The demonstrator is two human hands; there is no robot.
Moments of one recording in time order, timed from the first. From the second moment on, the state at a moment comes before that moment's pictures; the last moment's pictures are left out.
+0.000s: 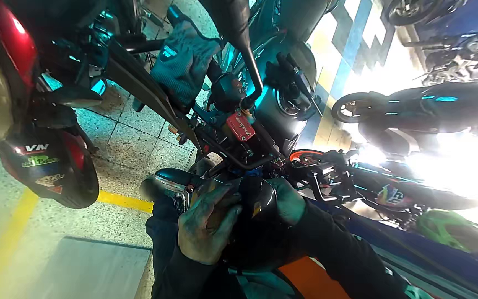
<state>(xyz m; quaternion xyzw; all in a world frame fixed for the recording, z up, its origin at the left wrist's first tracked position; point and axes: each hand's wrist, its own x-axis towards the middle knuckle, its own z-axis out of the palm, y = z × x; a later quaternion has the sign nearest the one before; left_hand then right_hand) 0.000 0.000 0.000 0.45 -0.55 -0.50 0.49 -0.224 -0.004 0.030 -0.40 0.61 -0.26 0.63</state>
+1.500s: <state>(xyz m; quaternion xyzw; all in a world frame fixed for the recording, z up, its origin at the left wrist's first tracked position) 0.009 -0.012 -0.001 0.50 -0.62 -0.45 0.39 -0.199 -0.014 0.058 -0.49 0.66 -0.23 0.52</state>
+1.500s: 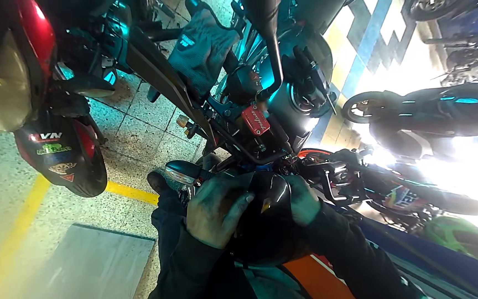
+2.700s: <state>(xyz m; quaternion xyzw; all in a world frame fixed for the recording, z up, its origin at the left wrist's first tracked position) 0.018 -0.027 0.007 0.43 -0.76 -0.37 0.30 -0.207 -0.010 0.042 -0.51 0.64 -0.24 0.53</state>
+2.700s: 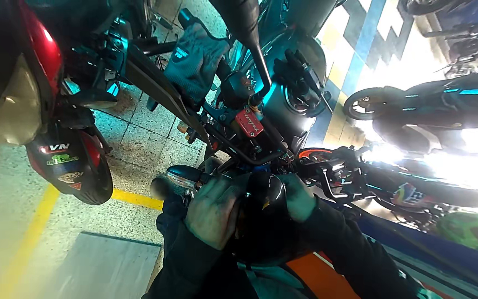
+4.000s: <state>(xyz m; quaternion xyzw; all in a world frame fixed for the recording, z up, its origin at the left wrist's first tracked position) 0.017 -0.029 0.009 0.45 -0.76 -0.37 0.28 -0.221 -0.004 0.020 -0.51 0.59 -0.26 0.57</state>
